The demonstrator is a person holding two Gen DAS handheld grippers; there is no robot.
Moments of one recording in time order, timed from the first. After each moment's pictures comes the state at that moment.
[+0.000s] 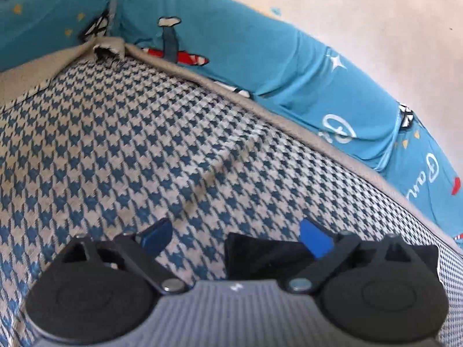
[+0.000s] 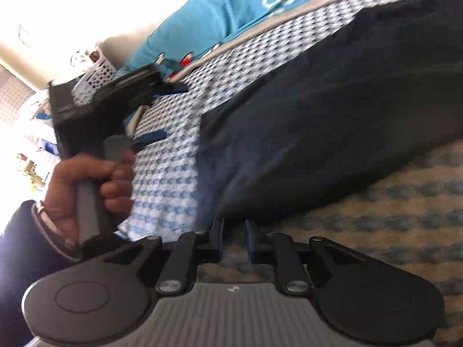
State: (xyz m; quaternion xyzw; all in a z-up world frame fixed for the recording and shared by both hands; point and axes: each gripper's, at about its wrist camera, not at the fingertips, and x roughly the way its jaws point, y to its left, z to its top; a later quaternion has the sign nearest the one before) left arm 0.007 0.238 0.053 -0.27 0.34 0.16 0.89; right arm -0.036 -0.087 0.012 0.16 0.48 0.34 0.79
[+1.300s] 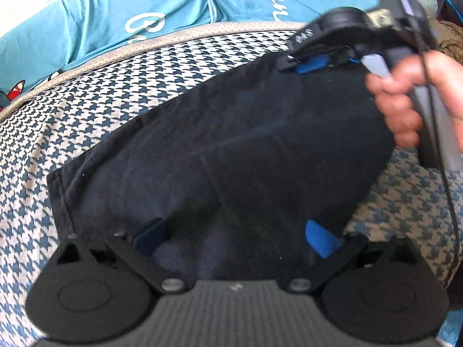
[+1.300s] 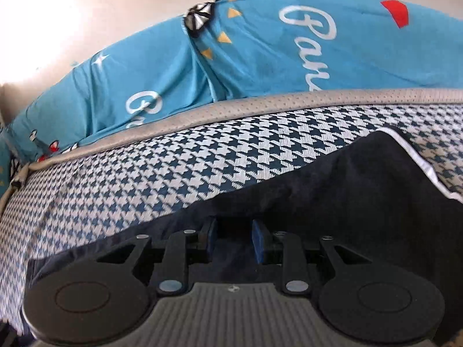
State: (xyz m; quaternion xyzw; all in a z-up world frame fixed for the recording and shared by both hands) left arm 0.000 0.057 0.013 0.03 0.47 -0.06 0.88; right arm 0.162 -0.134 0.018 0.05 0.39 0.16 0.91
